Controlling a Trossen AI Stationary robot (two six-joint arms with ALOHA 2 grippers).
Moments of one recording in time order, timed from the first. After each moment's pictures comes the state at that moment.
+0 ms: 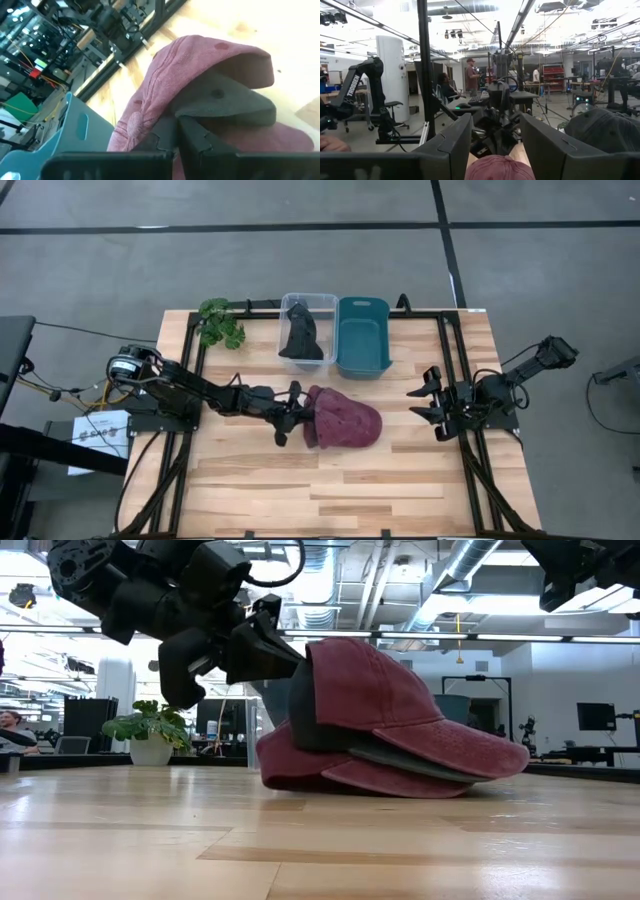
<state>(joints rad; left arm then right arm) -0.17 1.59 0.55 0.73 -0.06 0.75 0.51 0.35 0.06 0.59 0.39 -0.11</state>
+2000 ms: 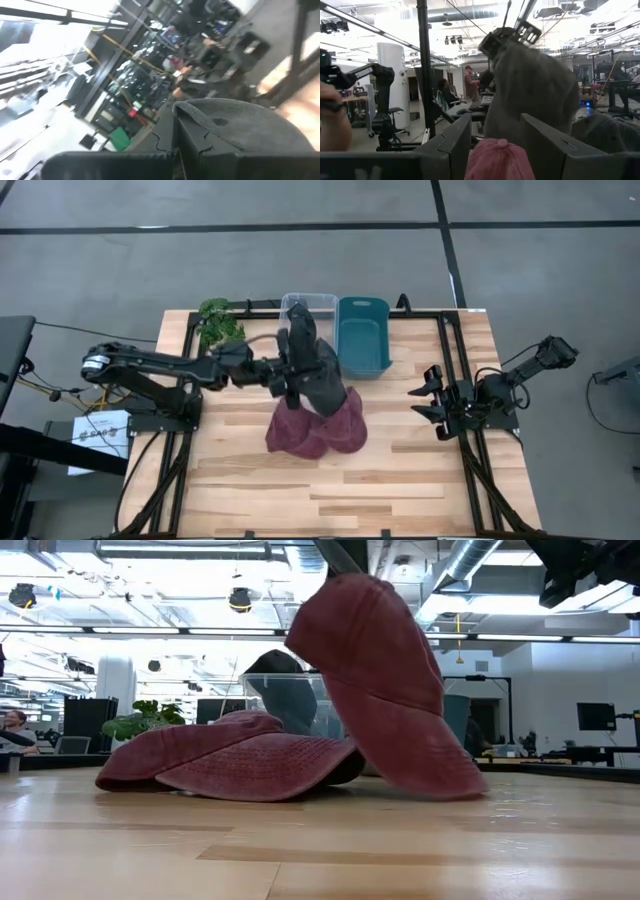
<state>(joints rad) -0.06 1.31 0.96 0.50 -0.10 0.96 0.51 0.35 0.06 0.62 0.39 -0.11</state>
